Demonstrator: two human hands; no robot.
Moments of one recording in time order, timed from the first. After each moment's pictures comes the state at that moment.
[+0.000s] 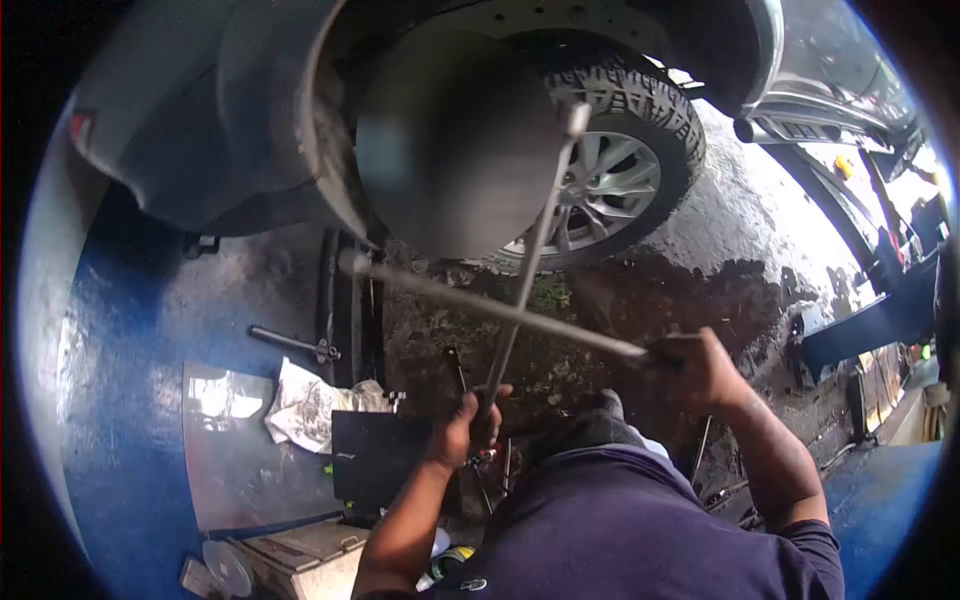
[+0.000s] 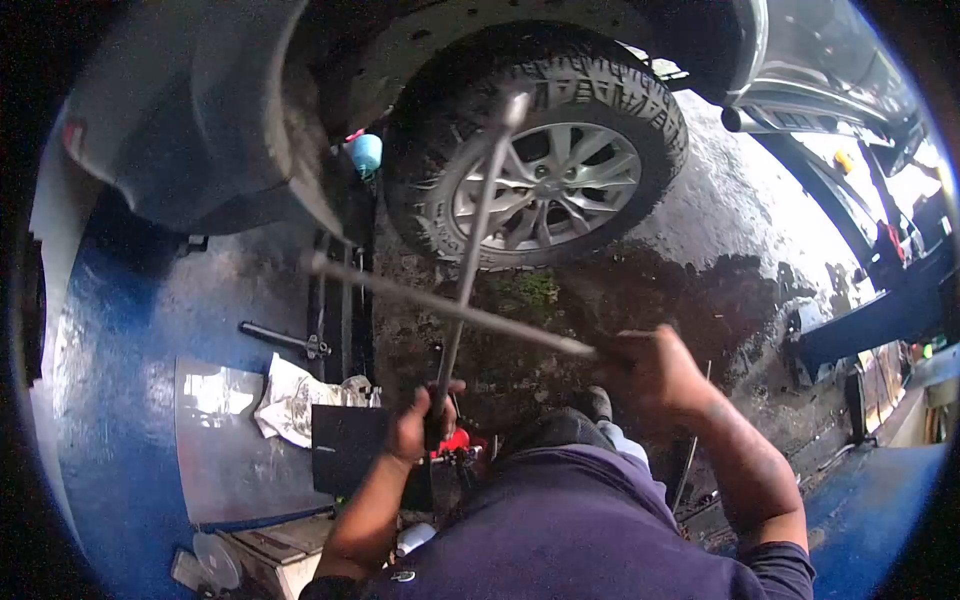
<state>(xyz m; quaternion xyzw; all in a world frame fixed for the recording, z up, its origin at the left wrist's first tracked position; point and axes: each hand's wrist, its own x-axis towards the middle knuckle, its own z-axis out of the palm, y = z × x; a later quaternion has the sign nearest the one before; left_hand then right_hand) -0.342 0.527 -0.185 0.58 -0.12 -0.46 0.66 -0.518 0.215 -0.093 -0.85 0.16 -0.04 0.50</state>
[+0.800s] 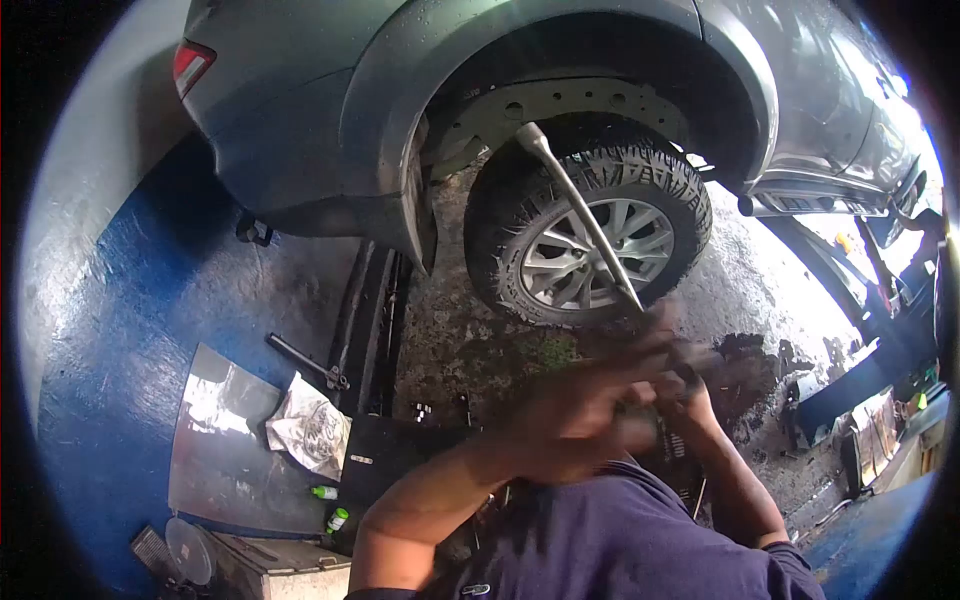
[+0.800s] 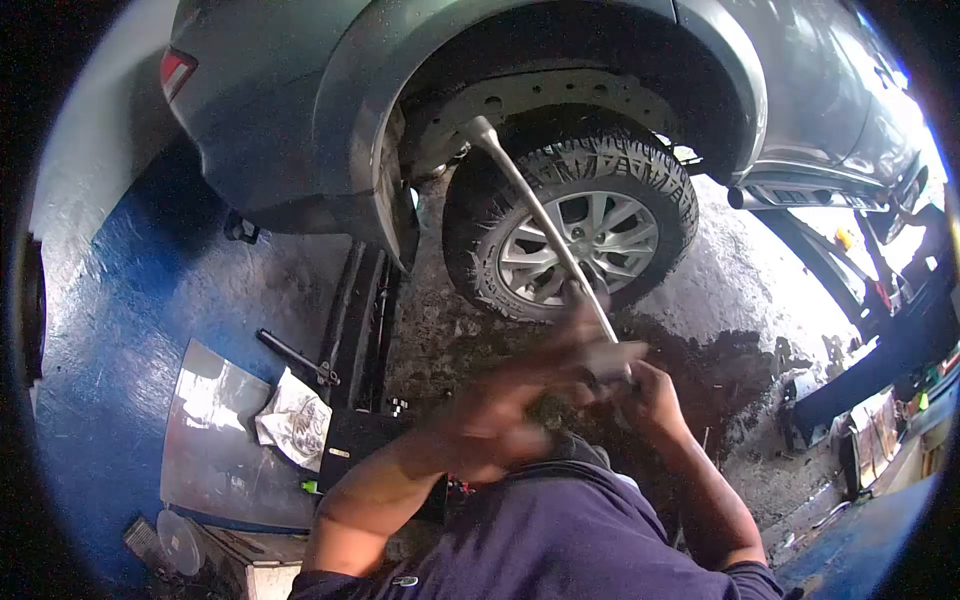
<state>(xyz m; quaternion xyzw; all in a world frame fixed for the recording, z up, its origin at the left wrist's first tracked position) -0.398 0.480 0.006 0.46 -0.63 -0.29 0.56 -0.540 0.271 -0.161 -0.72 0.16 -0.20 0.64</state>
